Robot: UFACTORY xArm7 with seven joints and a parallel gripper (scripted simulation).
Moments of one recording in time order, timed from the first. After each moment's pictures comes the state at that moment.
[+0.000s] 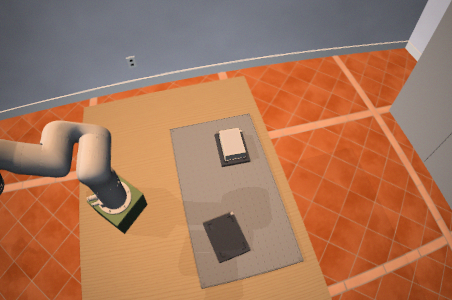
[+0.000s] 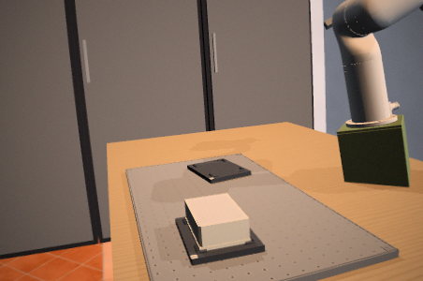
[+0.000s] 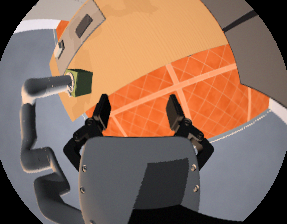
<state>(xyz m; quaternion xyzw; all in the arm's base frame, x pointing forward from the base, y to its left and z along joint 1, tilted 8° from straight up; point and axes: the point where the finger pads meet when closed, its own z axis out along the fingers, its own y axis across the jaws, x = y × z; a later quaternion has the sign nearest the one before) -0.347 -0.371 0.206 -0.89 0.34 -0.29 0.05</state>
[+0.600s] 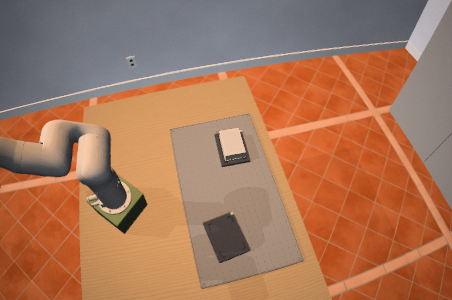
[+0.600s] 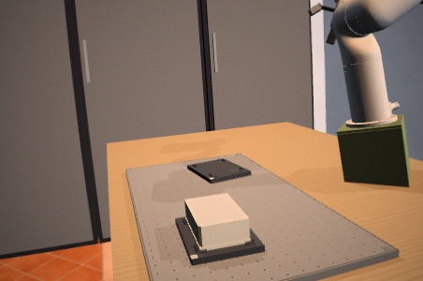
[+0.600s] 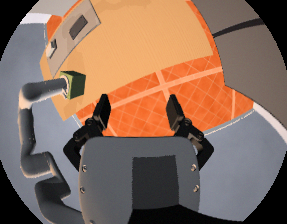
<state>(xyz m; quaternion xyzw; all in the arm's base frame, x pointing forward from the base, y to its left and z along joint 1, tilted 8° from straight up) -0.318 -0.407 0.263 -0.92 0.30 -0.26 0.00</state>
